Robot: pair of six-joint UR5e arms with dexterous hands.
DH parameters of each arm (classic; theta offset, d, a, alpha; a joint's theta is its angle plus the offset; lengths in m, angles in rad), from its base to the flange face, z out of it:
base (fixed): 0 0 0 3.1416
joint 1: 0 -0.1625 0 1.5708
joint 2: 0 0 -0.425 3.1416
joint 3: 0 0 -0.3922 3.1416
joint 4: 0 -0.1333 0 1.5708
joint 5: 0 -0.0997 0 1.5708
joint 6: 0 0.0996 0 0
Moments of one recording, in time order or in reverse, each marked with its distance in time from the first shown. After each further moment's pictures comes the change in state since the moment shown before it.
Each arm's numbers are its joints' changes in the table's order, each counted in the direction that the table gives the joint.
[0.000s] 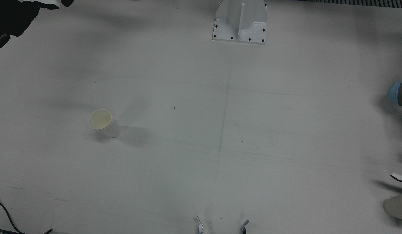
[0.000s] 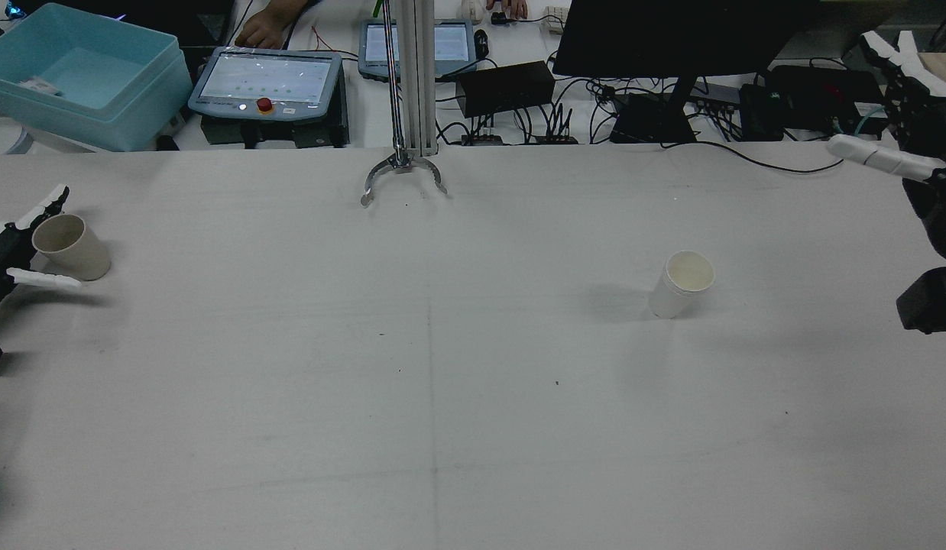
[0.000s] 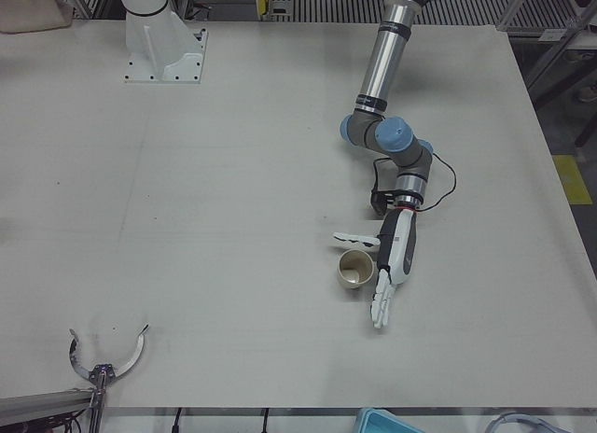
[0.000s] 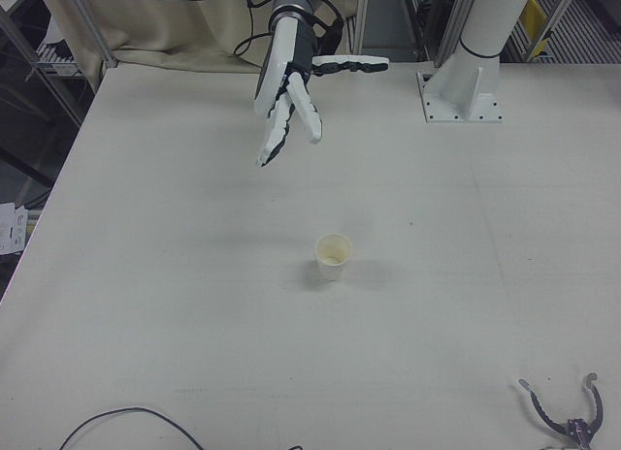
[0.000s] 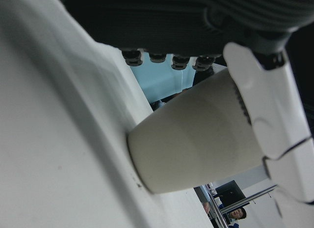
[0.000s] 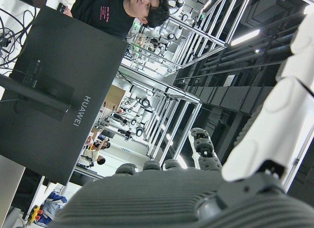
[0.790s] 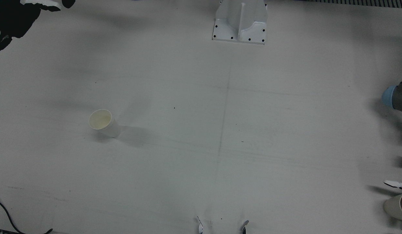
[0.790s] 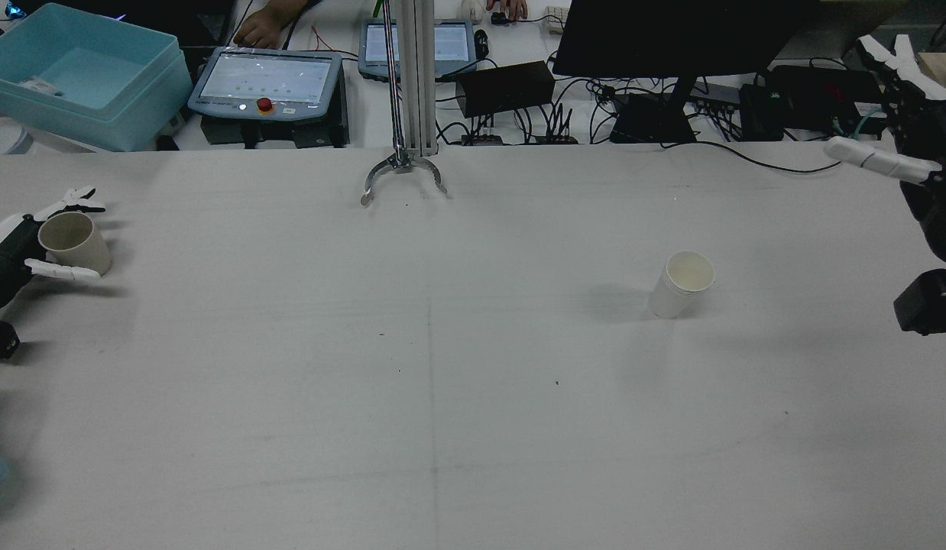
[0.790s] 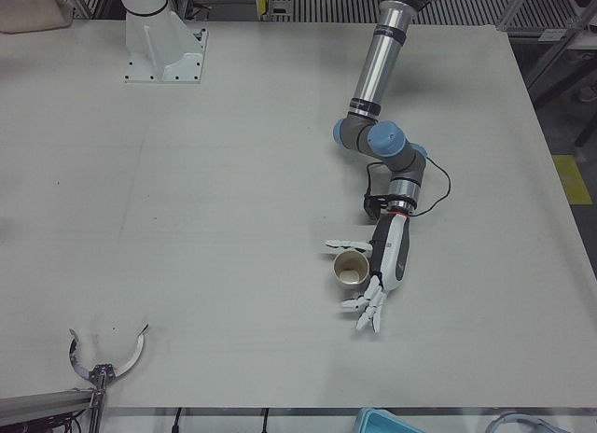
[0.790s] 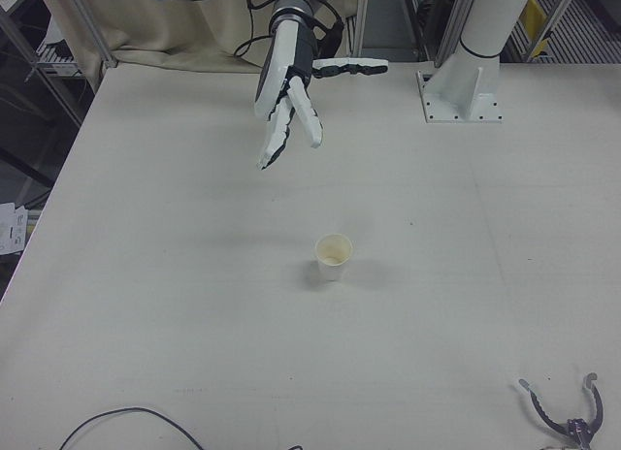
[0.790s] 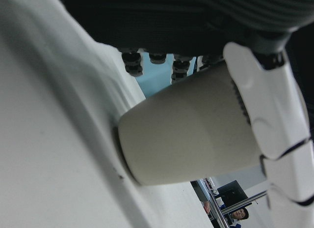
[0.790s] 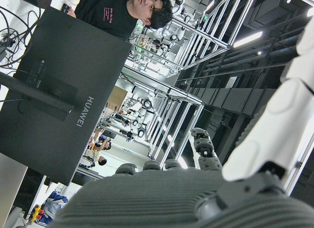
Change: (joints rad) left arm 0.001 0.037 0.004 -0.041 -0.002 -0.003; right arm 0.006 0.001 -0.007 0.000 0.000 -0.004
